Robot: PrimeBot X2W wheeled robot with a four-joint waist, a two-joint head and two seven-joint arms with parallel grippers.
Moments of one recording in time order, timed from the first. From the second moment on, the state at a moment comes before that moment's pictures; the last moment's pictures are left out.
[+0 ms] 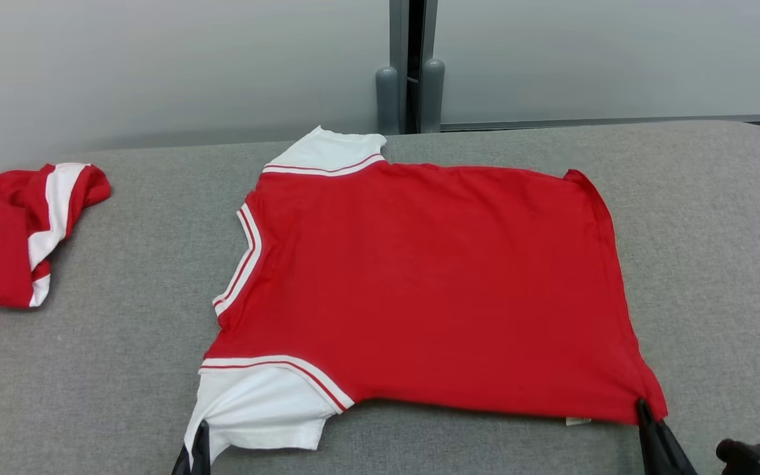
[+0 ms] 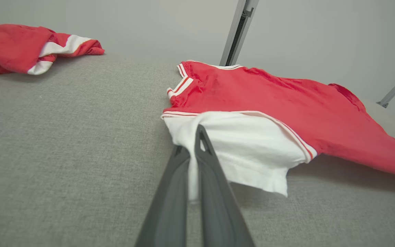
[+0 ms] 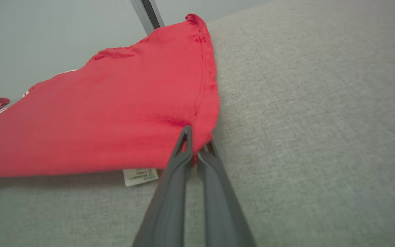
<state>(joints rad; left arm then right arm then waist) 0.17 0.05 -0.11 0.11 -0.27 -0.01 -0.26 0.02 -0.17 0.06 0.41 0.43 0.13 -0.26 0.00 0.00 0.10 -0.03</state>
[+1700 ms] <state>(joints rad) -0.43 0.21 -0.15 0.48 -0.13 -0.12 -0.26 -0.32 -0.22 0.17 0.49 0.52 0.13 -0.17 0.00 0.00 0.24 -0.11</state>
